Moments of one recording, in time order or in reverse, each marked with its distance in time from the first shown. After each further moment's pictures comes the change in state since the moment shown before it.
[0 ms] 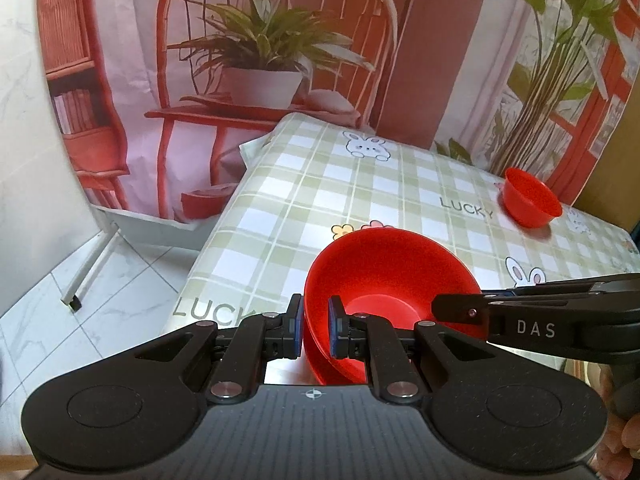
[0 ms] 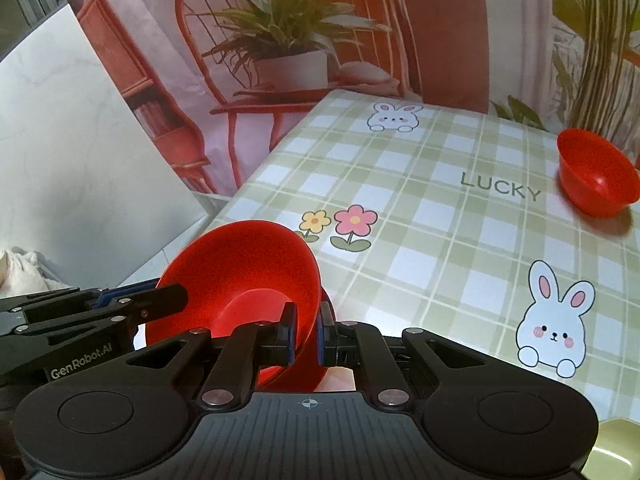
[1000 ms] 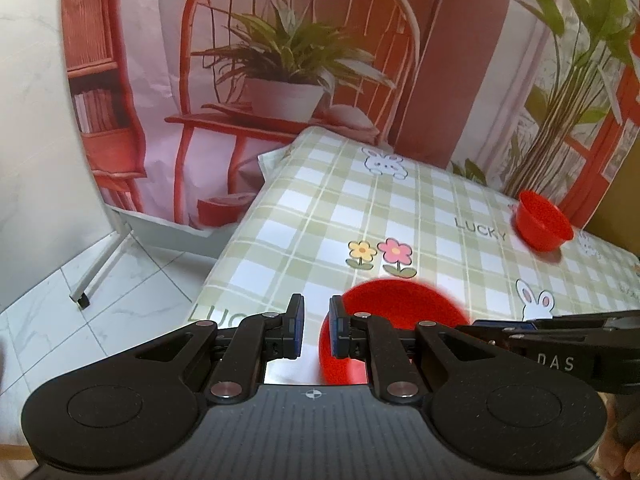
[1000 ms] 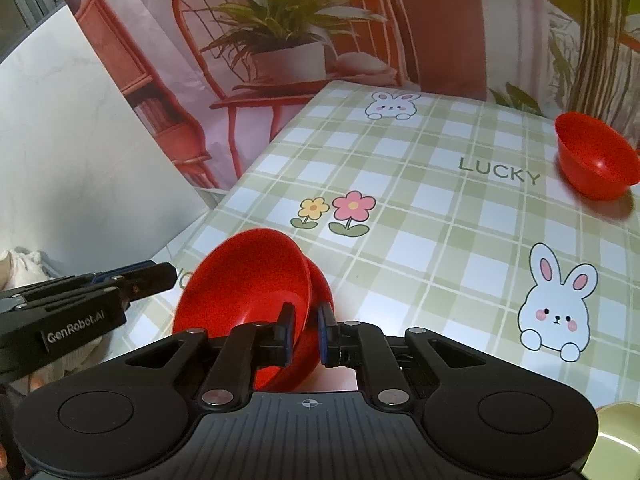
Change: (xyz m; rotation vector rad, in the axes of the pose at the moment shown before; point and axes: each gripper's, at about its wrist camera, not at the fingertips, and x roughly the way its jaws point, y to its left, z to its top) left arm -0.007 0.005 0.006 -0.050 -0.039 0.035; right arm 0.000 -0.006 -0.009 0.017 0.009 0.012
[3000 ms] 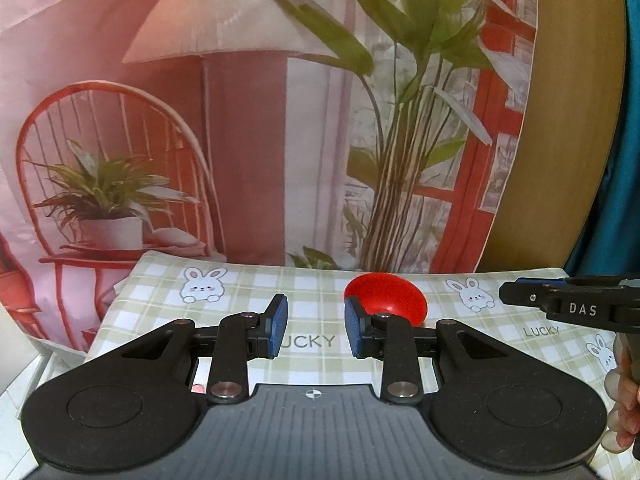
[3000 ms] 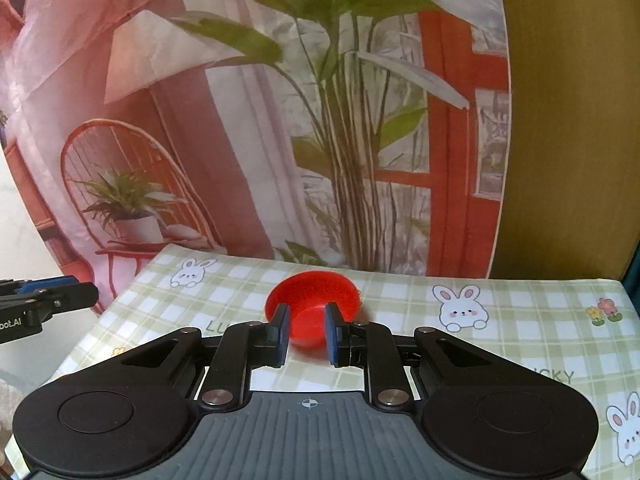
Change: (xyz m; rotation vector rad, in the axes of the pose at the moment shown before) left arm -0.009 -0.213 0.070 0.241 -0.178 -0.188; right arm -0.176 -0.218 0.044 0.051 -0.367 -0.231
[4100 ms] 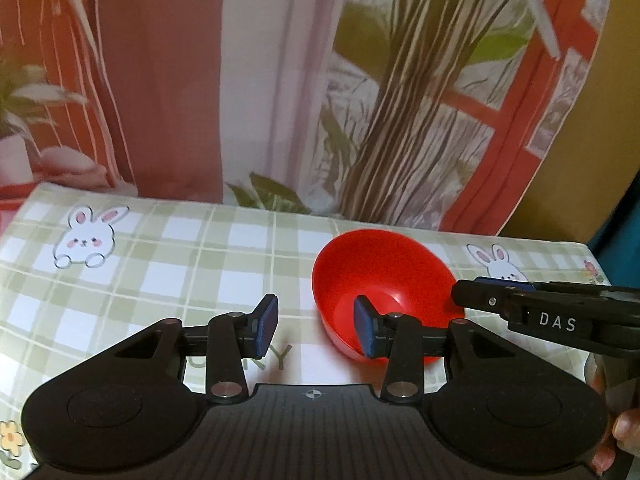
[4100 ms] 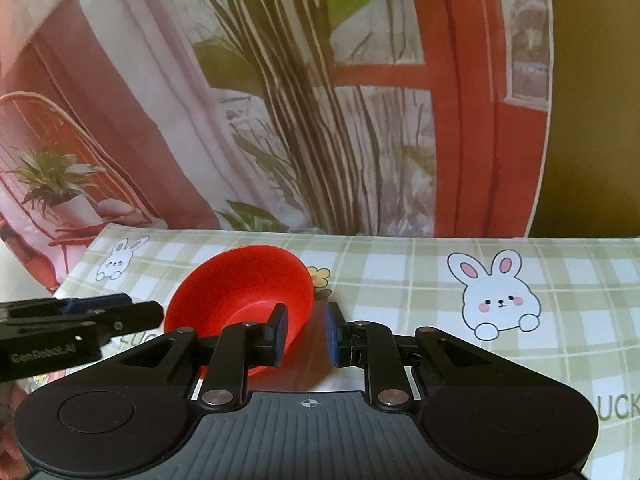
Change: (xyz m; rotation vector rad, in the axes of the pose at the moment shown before) left arm 0.199 -0.019 -0.018 -0.071 0.223 -0.105; right arm 0.171 -0.066 -0.009 0.100 0.147 0.011
